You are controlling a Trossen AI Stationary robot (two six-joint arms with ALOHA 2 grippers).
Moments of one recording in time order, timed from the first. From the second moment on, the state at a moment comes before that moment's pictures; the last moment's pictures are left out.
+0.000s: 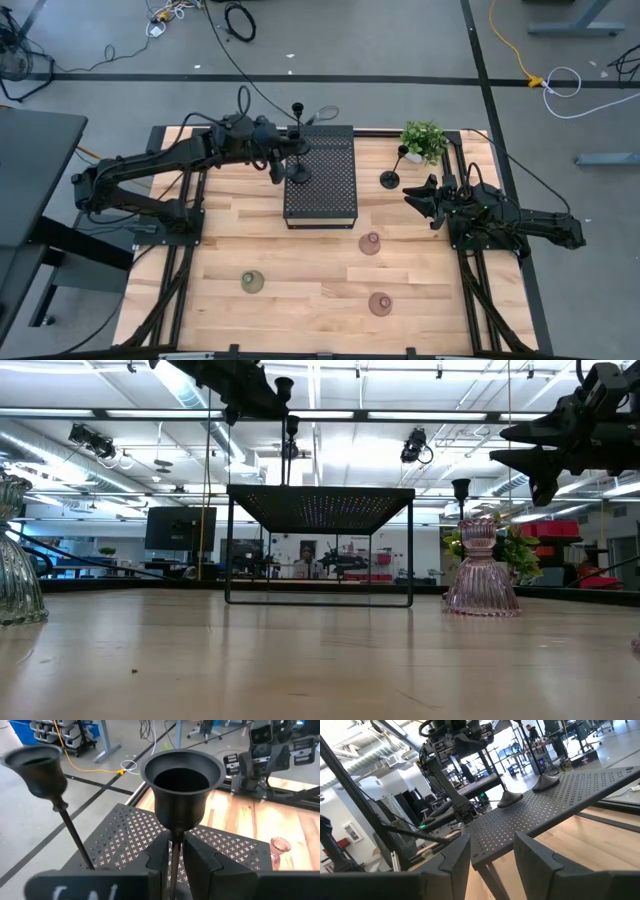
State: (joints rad) left arm 0.35 1.19 1.05 -0.21 -0.04 -0.01; right arm -0.16 0.02 0.02 0.10 0.01 0.47
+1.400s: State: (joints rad) left arm 0.35 1.14 1.06 -0.41 -0.07 0.02; right arm -0.16 0.02 0.02 0.09 0.01 0.47
